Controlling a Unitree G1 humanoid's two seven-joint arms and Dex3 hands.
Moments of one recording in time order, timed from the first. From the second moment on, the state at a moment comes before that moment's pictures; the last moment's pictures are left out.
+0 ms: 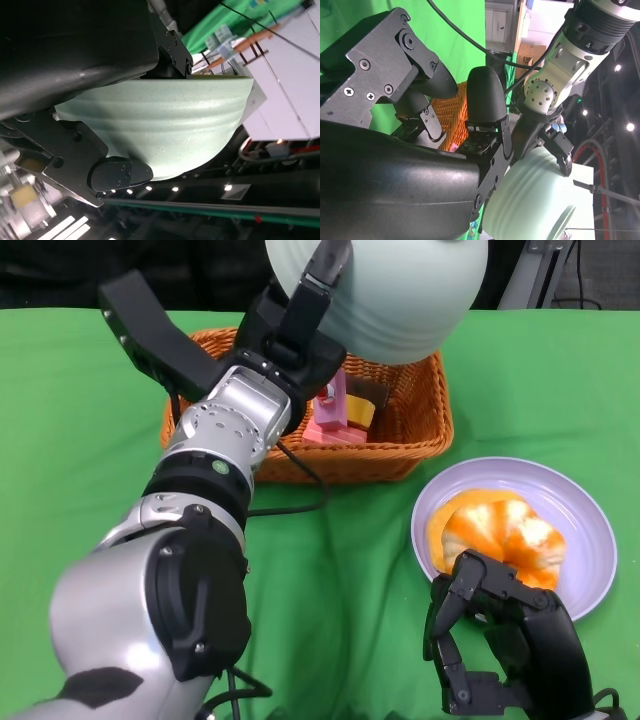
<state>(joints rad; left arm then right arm) -1.22 -0.17 0.69 1.29 -0.67 0.20 -0.23 0.04 0.08 0.14 0.40 0.05 -0.88 0.23</state>
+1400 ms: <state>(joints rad) -1.06 0.02 0.11 1.14 -0.03 -0.81 -0.54 0.01 0.07 0.13 0.42 0.04 -0.90 0.23</state>
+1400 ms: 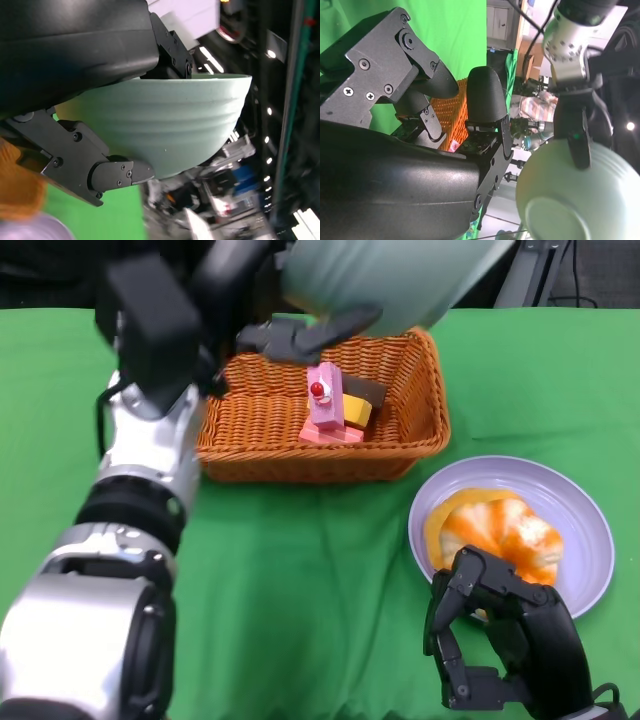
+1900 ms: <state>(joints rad) -0.97 0.22 -0.06 1.12 0.48 -1.23 0.00 0.01 0.07 0.13 0.43 0.06 -0.90 0.24</state>
